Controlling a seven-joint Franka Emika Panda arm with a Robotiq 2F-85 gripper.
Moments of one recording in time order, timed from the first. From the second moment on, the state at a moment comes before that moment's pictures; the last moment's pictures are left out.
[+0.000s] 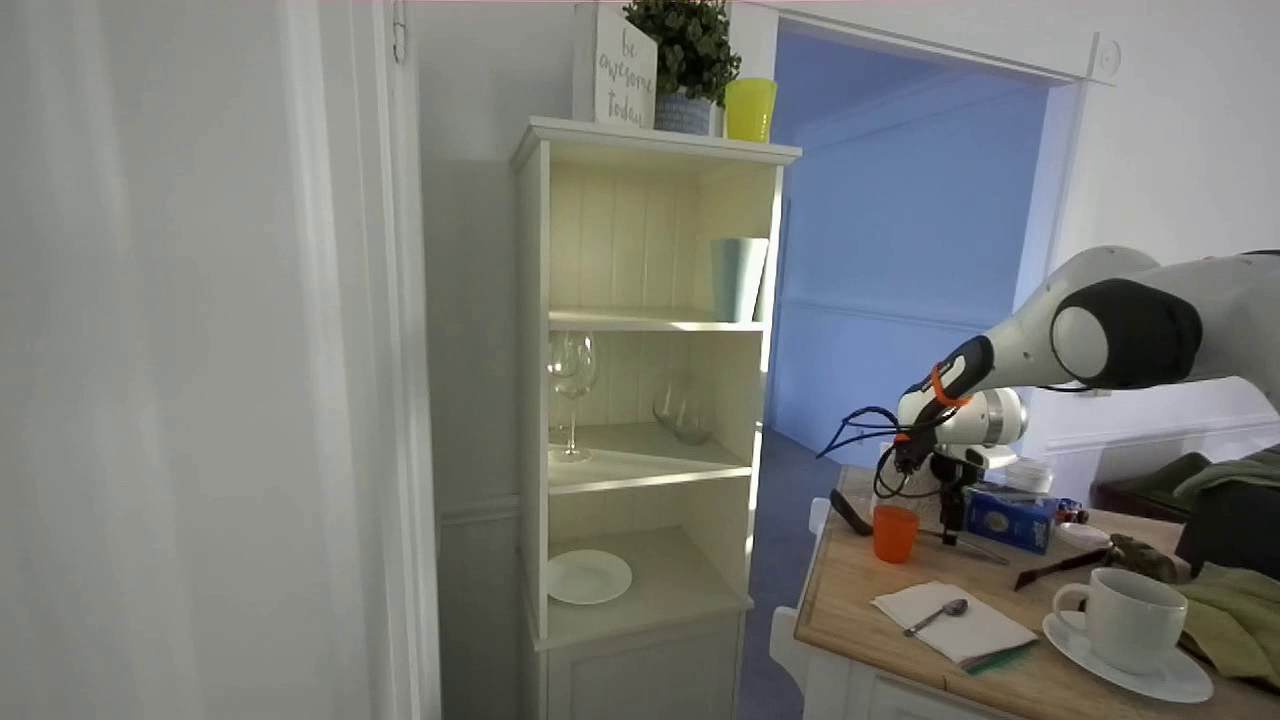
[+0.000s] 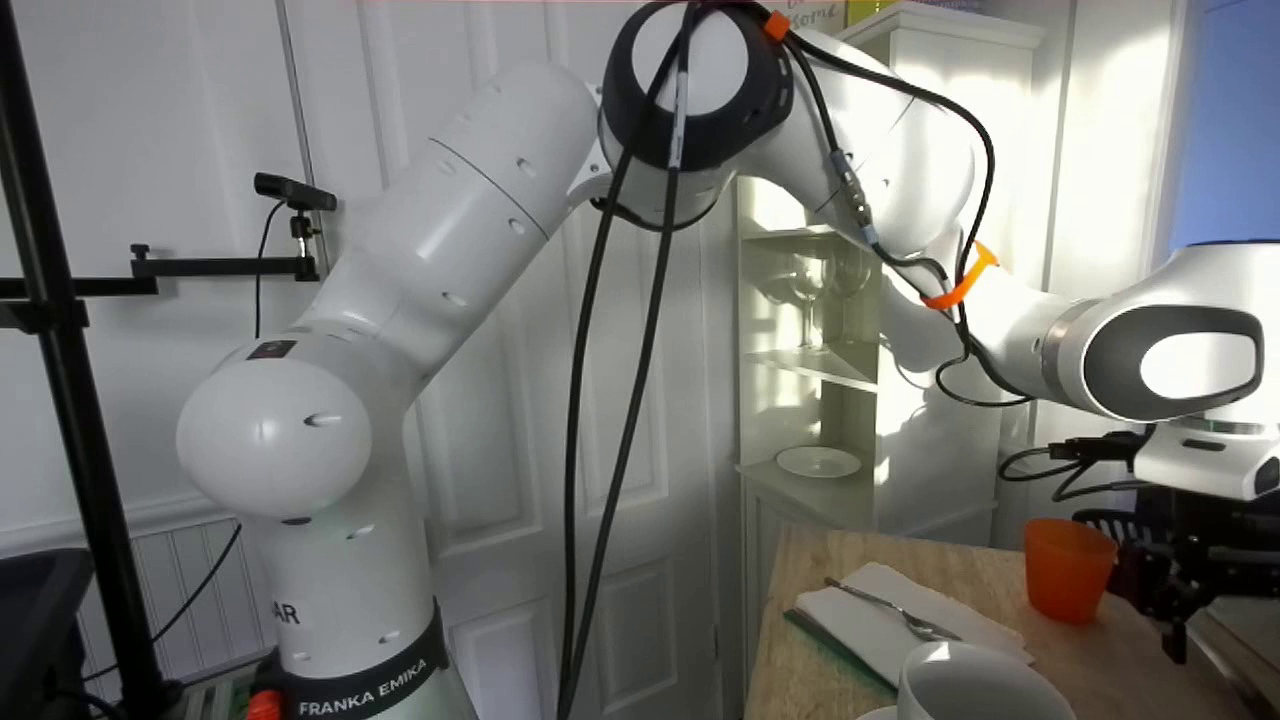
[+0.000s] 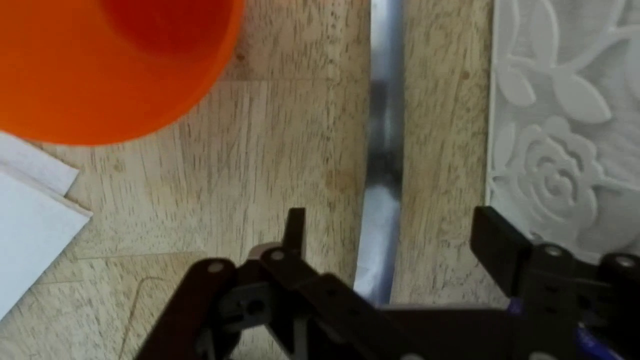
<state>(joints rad) -0.26 0.73 -0.35 -1.57 0.19 2.36 1.85</state>
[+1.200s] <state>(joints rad) -0.25 0.20 -0.38 -1.93 0.03 2.24 1.18</state>
